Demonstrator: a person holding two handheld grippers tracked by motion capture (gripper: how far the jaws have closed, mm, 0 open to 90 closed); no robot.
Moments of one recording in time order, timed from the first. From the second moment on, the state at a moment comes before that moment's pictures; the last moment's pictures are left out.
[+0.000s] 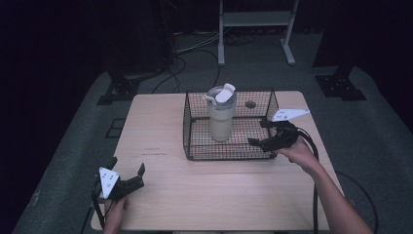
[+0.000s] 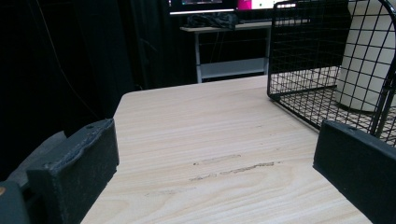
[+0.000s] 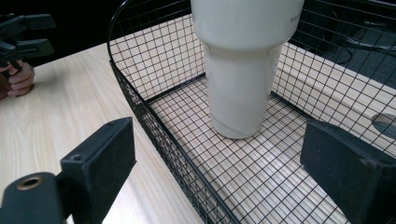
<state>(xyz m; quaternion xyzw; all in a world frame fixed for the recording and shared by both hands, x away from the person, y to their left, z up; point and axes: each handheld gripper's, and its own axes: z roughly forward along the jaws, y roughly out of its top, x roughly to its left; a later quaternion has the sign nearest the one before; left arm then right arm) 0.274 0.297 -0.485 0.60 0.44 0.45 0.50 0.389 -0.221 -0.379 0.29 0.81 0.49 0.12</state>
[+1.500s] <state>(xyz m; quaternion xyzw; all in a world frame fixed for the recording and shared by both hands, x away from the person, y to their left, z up) 0.274 0.296 -0.485 0.61 0.43 0.44 0.50 0.324 -0.277 -0.424 0.30 0.81 0.50 0.11</state>
